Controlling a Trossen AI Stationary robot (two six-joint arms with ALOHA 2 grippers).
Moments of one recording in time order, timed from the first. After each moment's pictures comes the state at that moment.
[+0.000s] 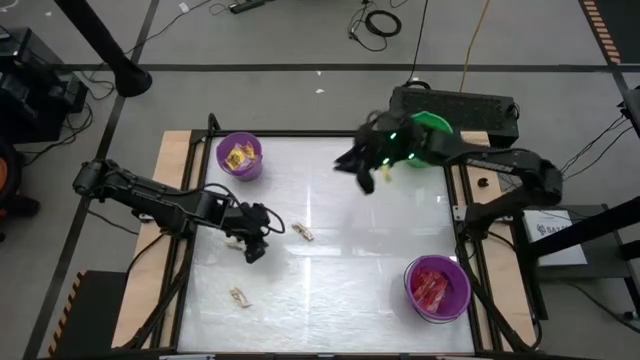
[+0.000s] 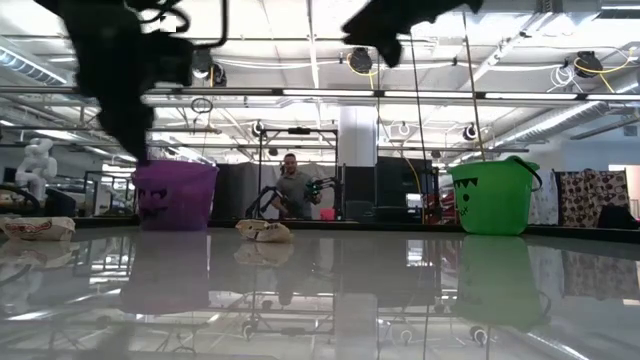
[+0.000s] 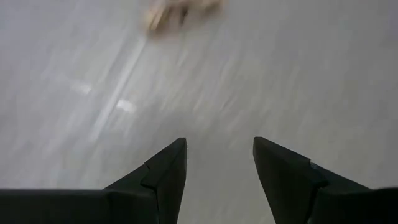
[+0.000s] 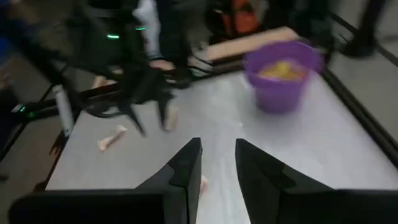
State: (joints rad) left arm -0.19 1.19 0.74 -0.60 0.01 -0.65; right arm -0.32 1.40 1.28 -0.34 -0.32 0.12
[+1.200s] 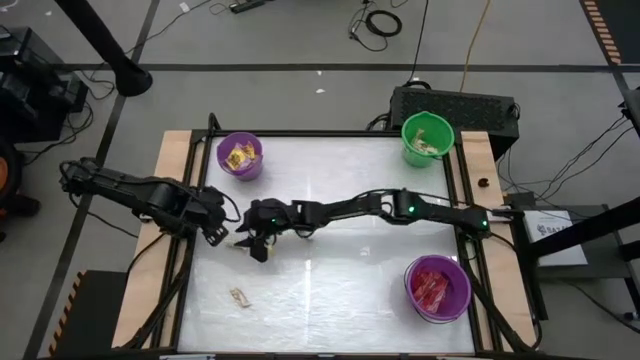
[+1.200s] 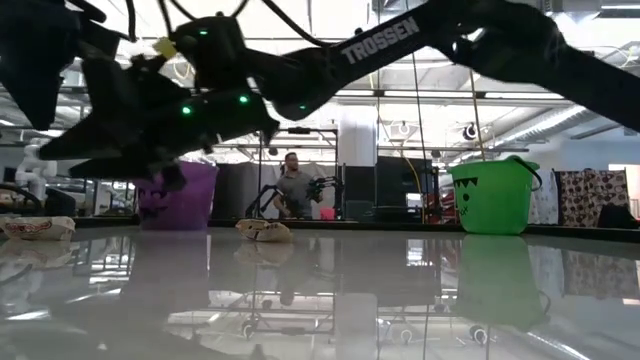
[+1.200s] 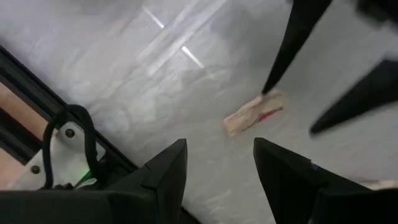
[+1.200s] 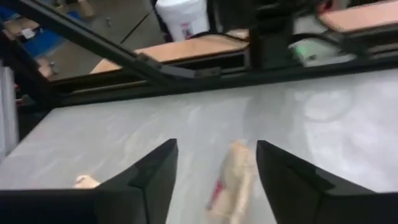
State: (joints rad) left arm -0.26 0.88 0.82 -1.35 -0.11 -1.05; right arm 0.00 2.66 2.18 0.14 -0.22 0.22
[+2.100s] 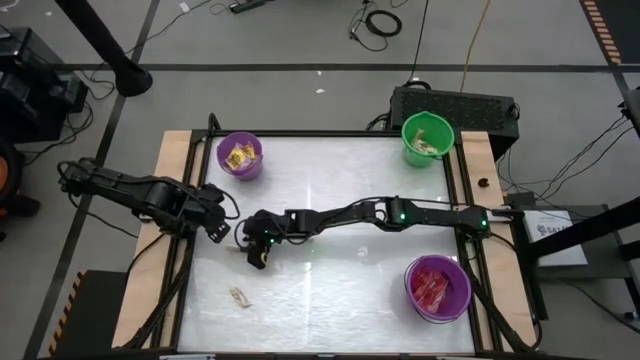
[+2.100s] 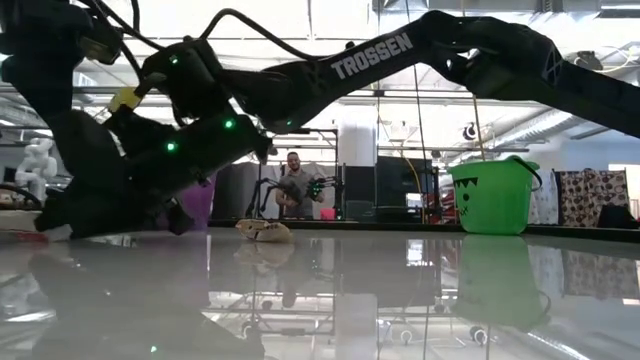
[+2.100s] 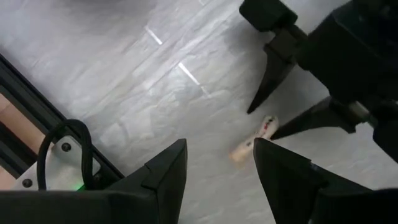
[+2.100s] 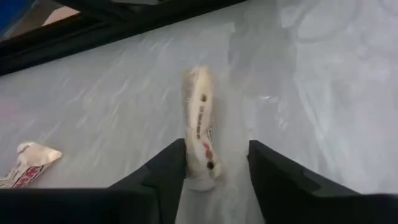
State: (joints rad) left arm -0.26 0.86 0.82 -1.31 -0.17 -1.09; right arm 0.03 2.80 2.36 -0.11 -0.14 0.33
